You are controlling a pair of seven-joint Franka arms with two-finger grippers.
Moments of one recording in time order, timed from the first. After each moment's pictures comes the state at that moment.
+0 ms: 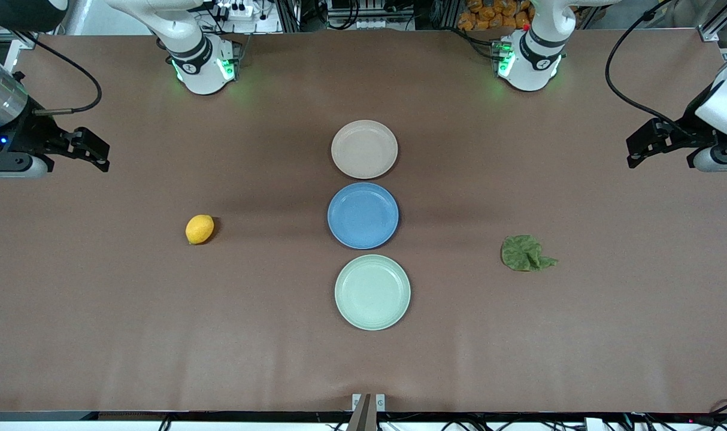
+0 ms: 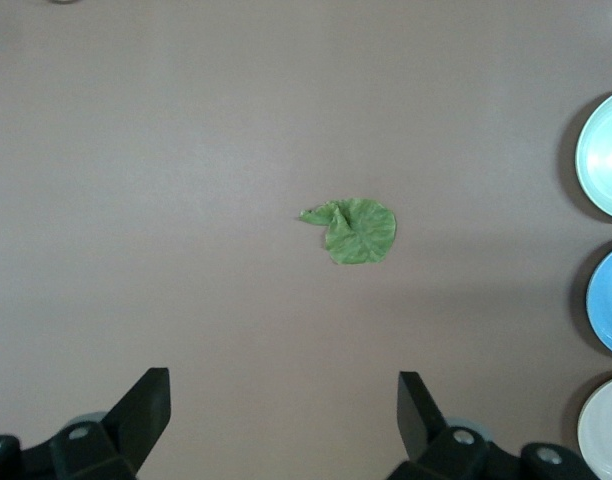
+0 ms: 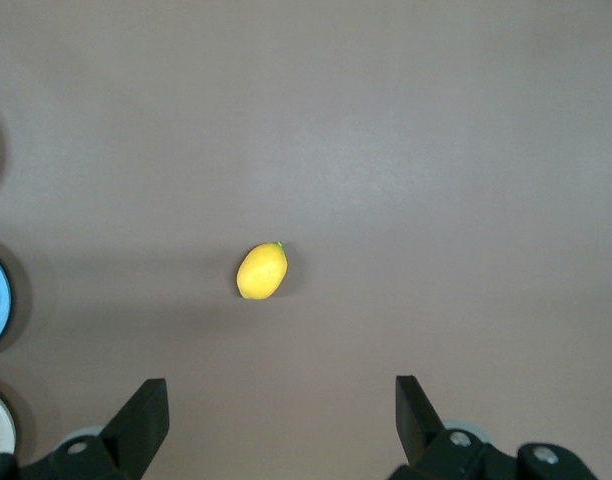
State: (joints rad) left arm -0.07 0.02 -0.05 -1.51 0.06 1.59 -0.09; right arm 0.03 -0.02 0.07 -1.63 -0.07 1.63 0.08
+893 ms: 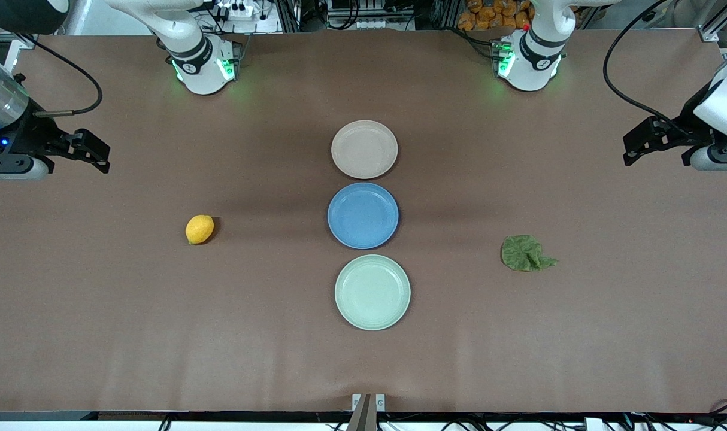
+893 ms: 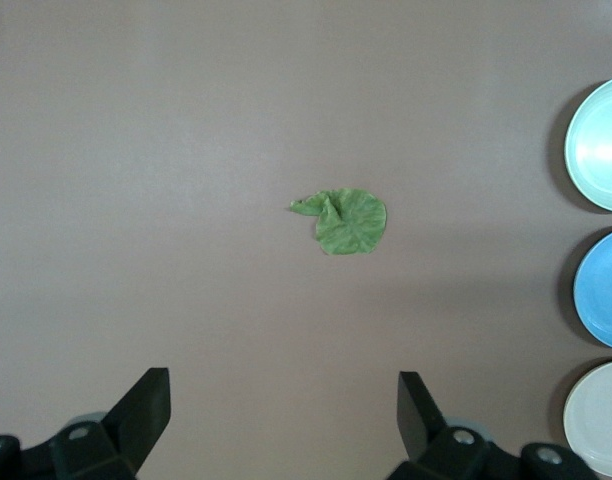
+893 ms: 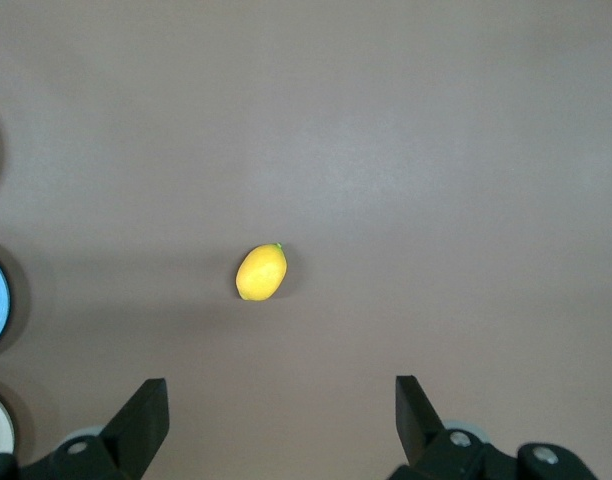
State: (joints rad) left arm -0.07 0.02 -0.05 -1.51 0.04 1.57 -0.09; right arm 0.03 -0.02 0.07 -1.63 -0.07 1.64 0.08
